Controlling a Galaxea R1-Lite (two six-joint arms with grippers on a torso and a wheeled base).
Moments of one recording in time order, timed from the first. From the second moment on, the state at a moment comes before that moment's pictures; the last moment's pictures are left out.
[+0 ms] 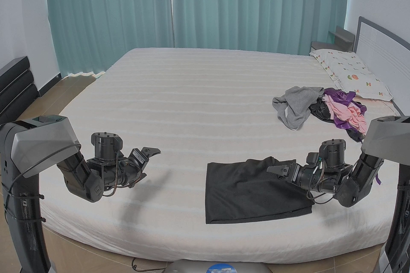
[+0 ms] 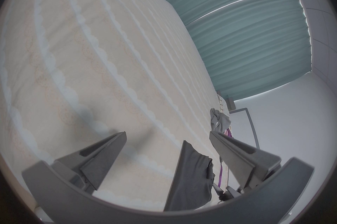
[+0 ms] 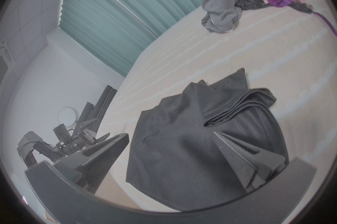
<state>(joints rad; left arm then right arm) -0.20 2.29 -0.80 -0.96 -0.25 -1.04 0.23 2.25 -0.61 -1.08 0.34 0.61</state>
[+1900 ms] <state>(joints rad) -0.20 2.29 -0.80 -0.96 -0.25 -1.05 0.08 2.47 -0.86 -1.18 0.25 0.62</state>
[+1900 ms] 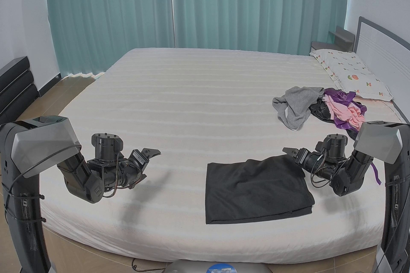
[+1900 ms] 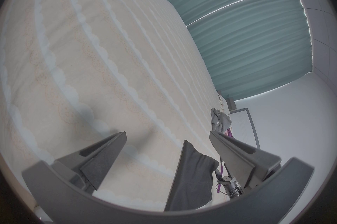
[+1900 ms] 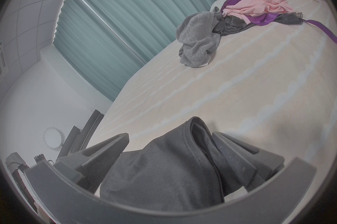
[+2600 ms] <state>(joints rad) -0.20 2.29 -0.81 -0.96 -0.23 -1.05 0.08 2.48 -0.87 -1.18 0.25 0.61</state>
